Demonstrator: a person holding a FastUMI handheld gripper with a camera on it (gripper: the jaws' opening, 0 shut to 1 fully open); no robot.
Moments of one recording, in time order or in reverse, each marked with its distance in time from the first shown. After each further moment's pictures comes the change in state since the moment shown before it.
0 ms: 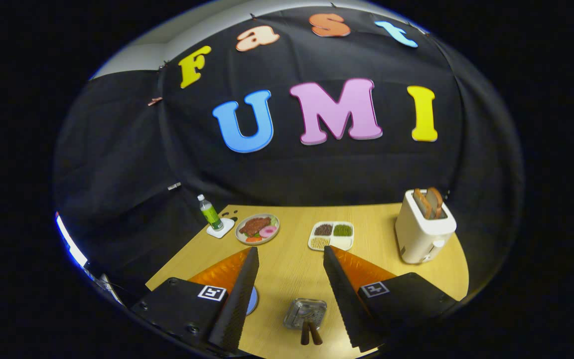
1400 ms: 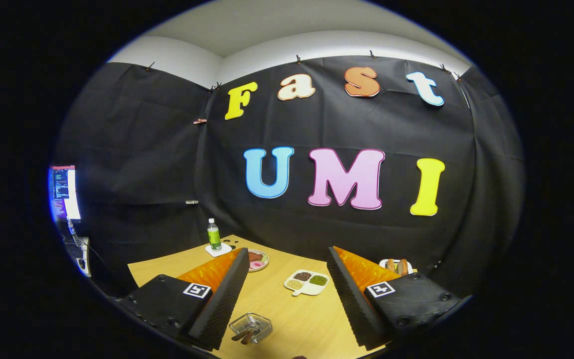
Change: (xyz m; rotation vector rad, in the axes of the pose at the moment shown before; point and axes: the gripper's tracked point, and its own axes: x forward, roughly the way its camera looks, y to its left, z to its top) arm -0.079 -0.061 0.051 -0.200 -0.247 0.125
